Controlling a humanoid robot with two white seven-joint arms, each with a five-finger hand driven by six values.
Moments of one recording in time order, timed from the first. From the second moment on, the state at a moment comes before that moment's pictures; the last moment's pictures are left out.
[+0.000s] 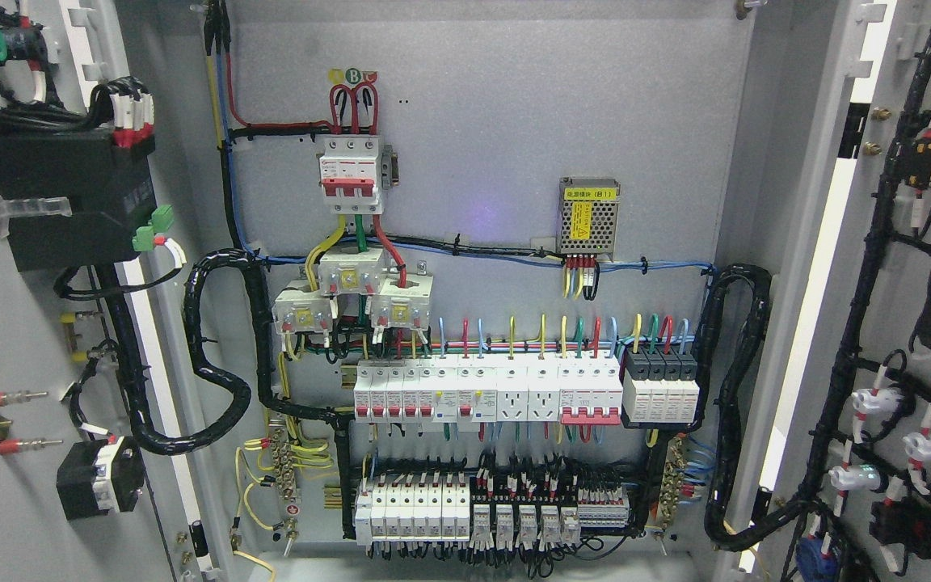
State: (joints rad) left arm 0.38 0.01 -0.03 -0.87 -0.02 -0.12 -0.18; right arm 0.35 -0.31 0.33 -1.77 -0.60 -0.74 0.40
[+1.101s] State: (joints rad) left arm 0.53 0.12 -0.17 -1.64 0.00 -0.76 -0.17; right arm 0.41 -0.43 0.08 -1.94 -0.61 -0.79 0.40
